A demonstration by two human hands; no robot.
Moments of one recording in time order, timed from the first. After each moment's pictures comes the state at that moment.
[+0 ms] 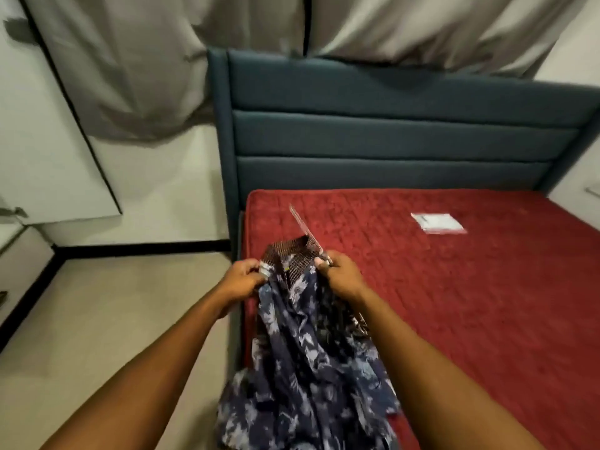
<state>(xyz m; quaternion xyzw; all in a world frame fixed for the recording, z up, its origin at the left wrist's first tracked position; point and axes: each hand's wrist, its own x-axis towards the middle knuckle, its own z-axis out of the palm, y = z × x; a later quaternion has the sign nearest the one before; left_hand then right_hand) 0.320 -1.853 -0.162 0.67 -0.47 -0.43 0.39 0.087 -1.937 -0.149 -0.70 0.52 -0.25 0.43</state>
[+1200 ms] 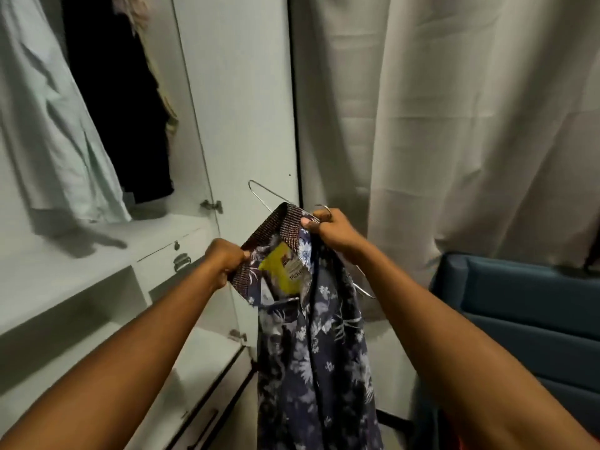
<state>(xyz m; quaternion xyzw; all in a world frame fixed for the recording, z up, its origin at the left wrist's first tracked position) 0.887 -1.897 0.315 0.84 -0.16 -0.10 0.50 0.754 -2.104 0.327 -0.80 0.11 -0.27 0.52</state>
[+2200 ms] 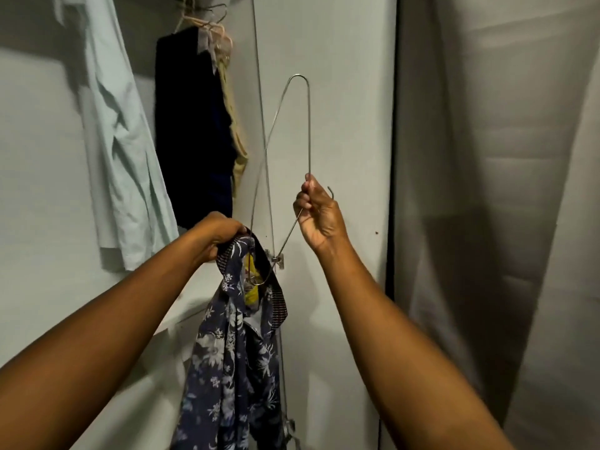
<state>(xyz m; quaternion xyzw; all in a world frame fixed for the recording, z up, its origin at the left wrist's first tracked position) 1.157 -1.930 0.432 0.82 -0.10 0.00 0.56 1.101 -2.118 0.426 -0.26 -0.19 -0.18 0.93</state>
